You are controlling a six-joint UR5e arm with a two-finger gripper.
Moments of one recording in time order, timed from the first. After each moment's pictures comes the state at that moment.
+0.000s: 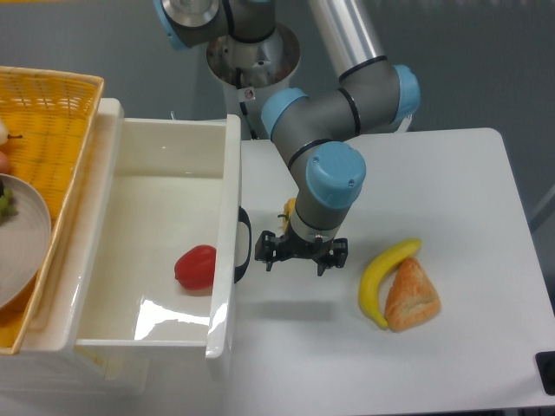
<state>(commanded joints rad) 2.45 -1.98 -1.62 -1.12 1.37 0.46</state>
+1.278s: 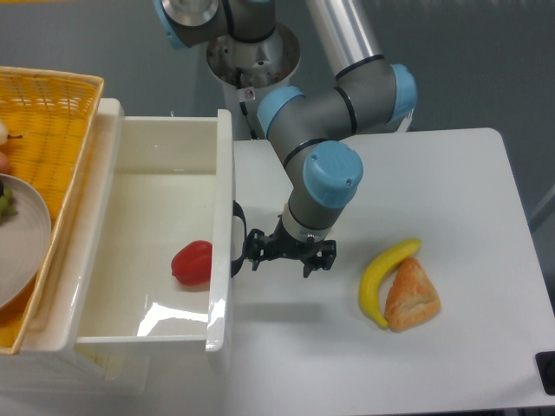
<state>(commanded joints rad) 2.45 -1.97 -1.62 -1.16 1.29 0.47</state>
